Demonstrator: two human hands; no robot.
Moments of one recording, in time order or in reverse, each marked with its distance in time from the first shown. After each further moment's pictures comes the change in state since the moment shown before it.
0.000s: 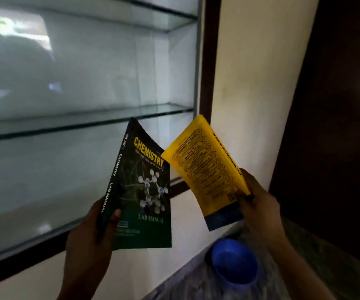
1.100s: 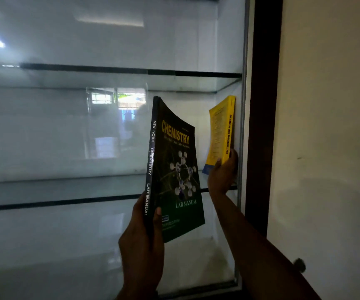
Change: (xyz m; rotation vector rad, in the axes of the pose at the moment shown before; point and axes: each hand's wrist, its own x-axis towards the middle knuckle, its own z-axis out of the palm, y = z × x) left_hand 0.190 0.085 0.174 -0.044 0.600 0.225; right_hand 0.388 -0.062 0.213 0.681 0.267 -0.078
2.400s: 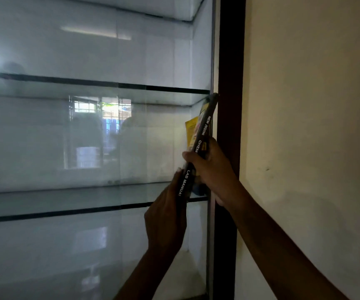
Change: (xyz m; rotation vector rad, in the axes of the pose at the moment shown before) left_hand 0.018 0.018 0.107 0.151 0.035 0.547; right_hand -0.004 -0.129 -0.132 0.201 -0.688 0.087
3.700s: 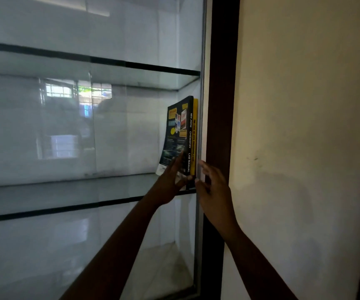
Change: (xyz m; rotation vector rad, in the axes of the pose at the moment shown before) left_hand 0.041 -0.056 0.085 -0.473 -0.853 -0.259; right_hand 0.004 0.115 -0.017 -0.252 0.200 -0.162
